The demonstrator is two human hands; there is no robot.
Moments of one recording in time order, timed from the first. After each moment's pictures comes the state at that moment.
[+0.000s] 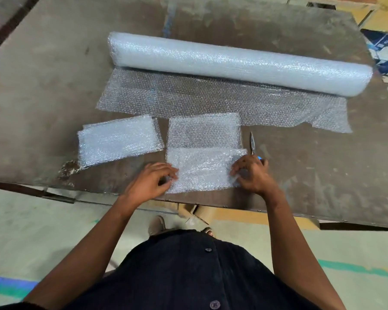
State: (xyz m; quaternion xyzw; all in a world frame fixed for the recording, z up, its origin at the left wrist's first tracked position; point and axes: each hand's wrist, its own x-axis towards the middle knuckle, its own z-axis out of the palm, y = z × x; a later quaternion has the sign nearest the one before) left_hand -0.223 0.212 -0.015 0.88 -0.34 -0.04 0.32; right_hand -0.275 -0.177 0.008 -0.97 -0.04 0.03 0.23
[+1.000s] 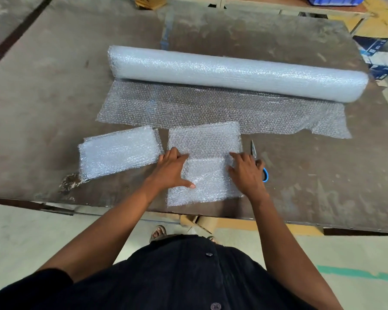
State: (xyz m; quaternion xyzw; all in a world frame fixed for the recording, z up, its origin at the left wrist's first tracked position) left_hand -0.158 0.147 0.009 0.94 -0.25 -0.19 0.10; right_hand -0.236 -0.141 -0.016 -0.99 0.08 -0.02 0.10
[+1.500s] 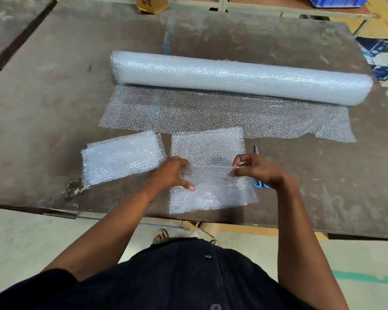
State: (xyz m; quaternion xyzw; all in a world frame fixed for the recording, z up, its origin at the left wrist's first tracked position) left_hand -0.139 0.153 -0.002 0.91 -0.22 -0.26 0.24; right_hand -0.213 -0.168 0.062 -0.77 0.05 0.25 0.59
